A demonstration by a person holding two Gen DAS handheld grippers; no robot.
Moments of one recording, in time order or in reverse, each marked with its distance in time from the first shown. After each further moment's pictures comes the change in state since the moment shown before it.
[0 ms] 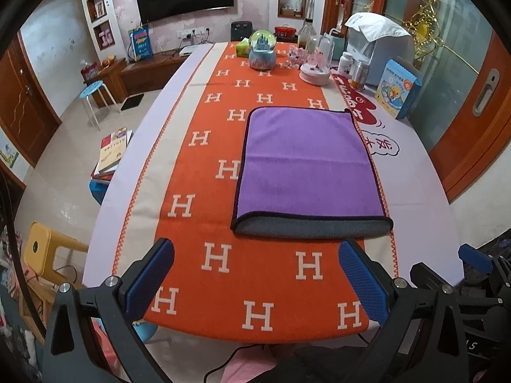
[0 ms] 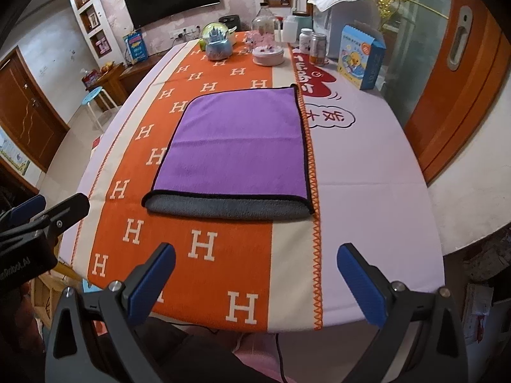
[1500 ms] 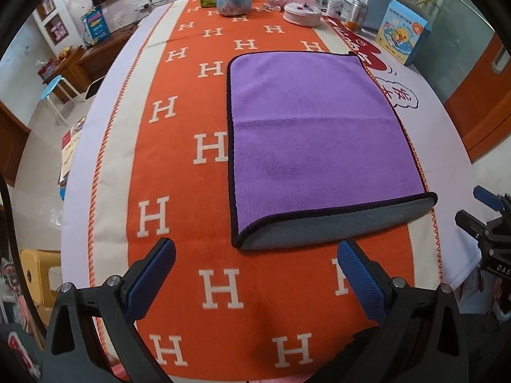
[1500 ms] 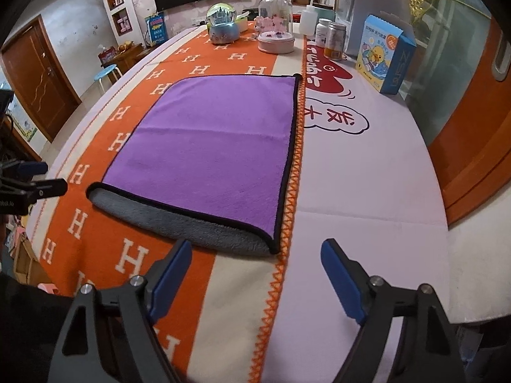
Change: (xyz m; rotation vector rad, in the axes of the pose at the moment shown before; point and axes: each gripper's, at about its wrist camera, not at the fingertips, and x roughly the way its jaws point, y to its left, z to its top) left arm 0.144 0.021 0.034 0.159 0.210 -0.087; right arm 0.103 -0.063 0.024 -0.151 0.001 0.025
